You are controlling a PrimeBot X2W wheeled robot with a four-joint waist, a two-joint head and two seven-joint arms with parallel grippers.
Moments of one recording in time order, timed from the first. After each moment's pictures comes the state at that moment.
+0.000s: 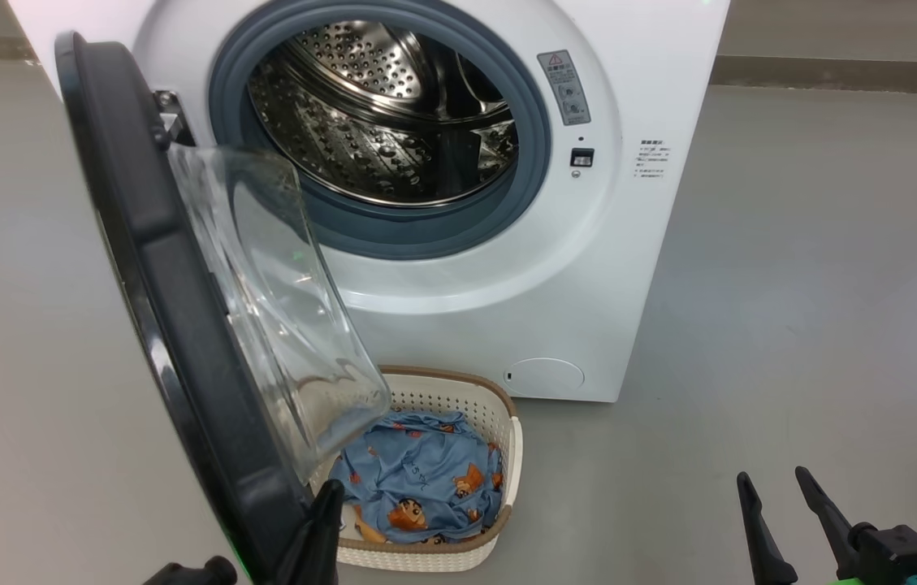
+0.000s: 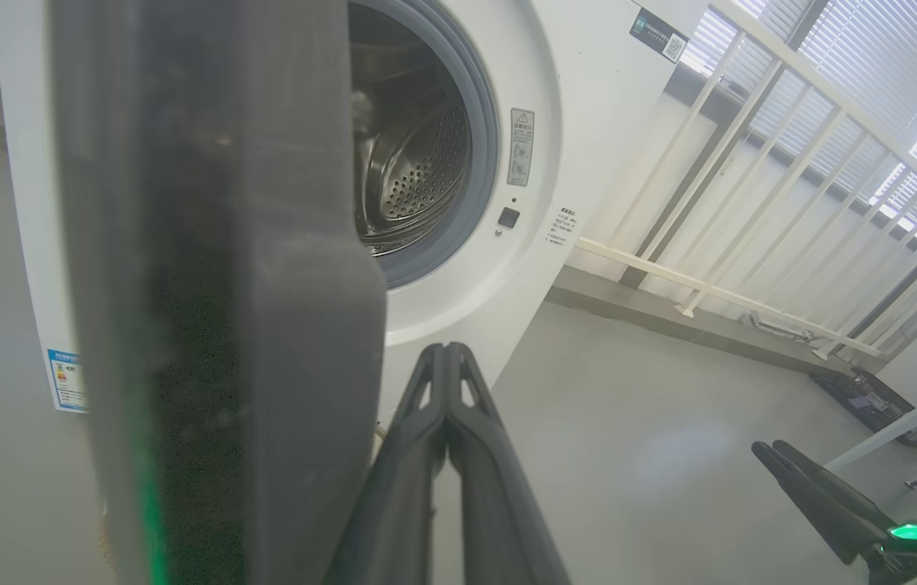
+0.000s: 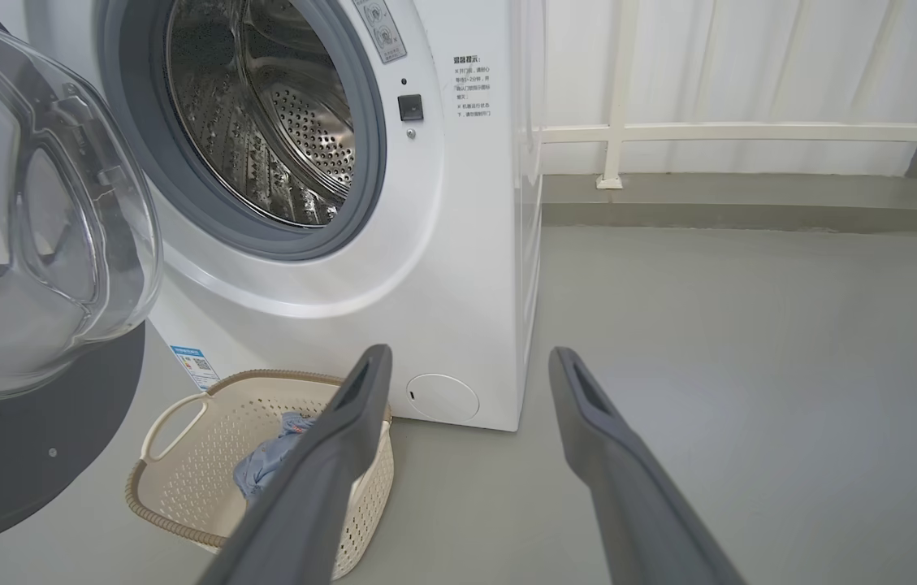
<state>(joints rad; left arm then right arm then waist) 0.20 0.05 -0.29 -0.26 -0.47 -0.06 -0.05 0.08 -0.06 -0.08 0.19 0.15 0.12 -0.25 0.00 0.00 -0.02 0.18</state>
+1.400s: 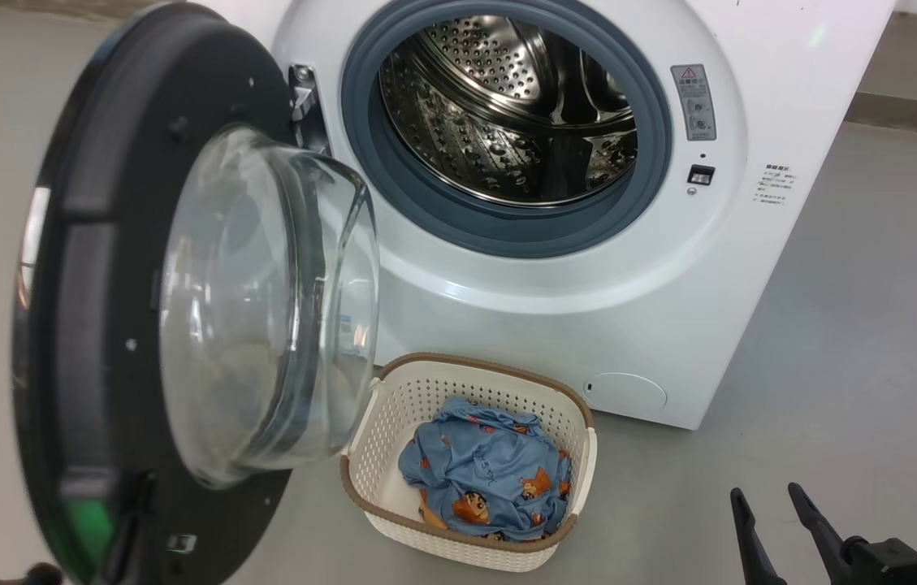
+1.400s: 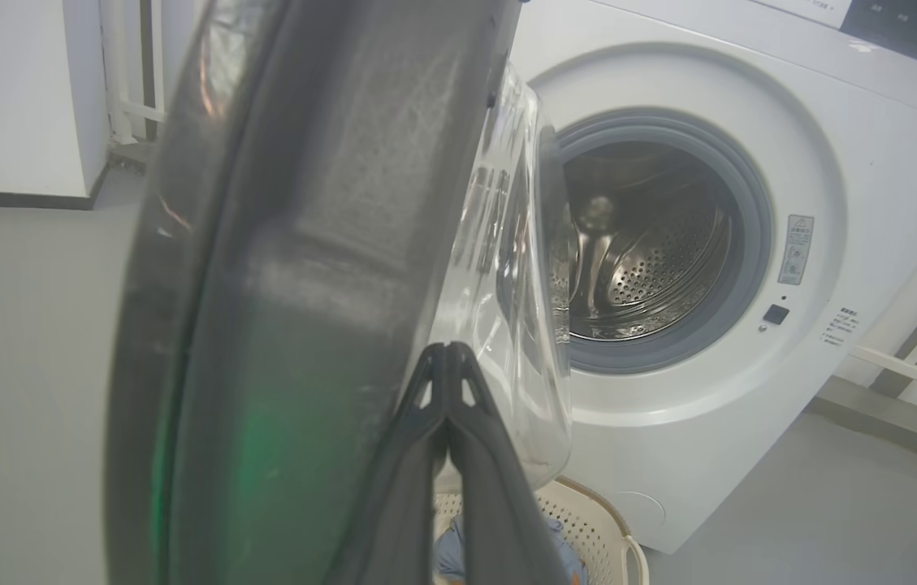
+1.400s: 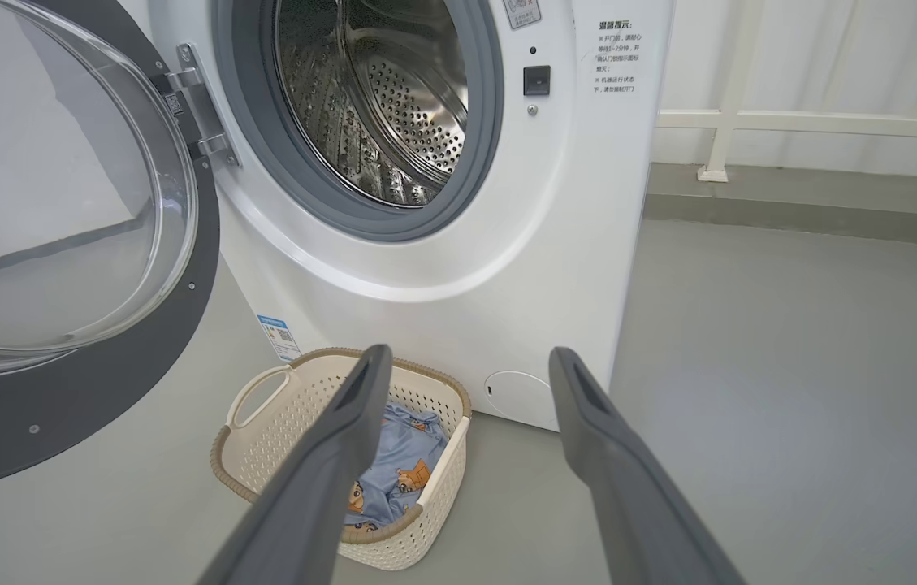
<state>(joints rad) 0.20 0.13 -0.04 -0.17 -0.48 0.06 -0.15 0.10 -0.05 -0.08 0.20 0.15 0.12 -0.25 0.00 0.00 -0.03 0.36</state>
